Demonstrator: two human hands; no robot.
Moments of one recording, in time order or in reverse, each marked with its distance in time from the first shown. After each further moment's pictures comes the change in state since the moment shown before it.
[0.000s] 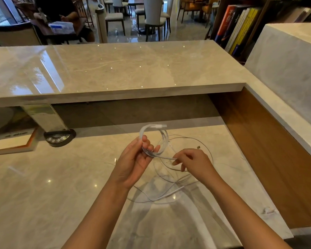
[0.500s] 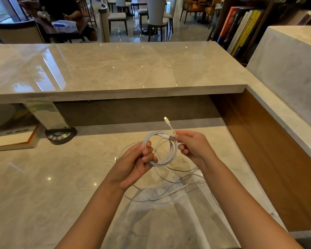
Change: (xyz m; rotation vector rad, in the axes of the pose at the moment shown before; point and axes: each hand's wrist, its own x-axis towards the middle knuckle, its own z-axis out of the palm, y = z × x) left_hand -0.010 0.004 -0.002 0.046 -0.060 -0.154; right_hand 0.031 -0.039 -0.005 0.523 0.052 0.211
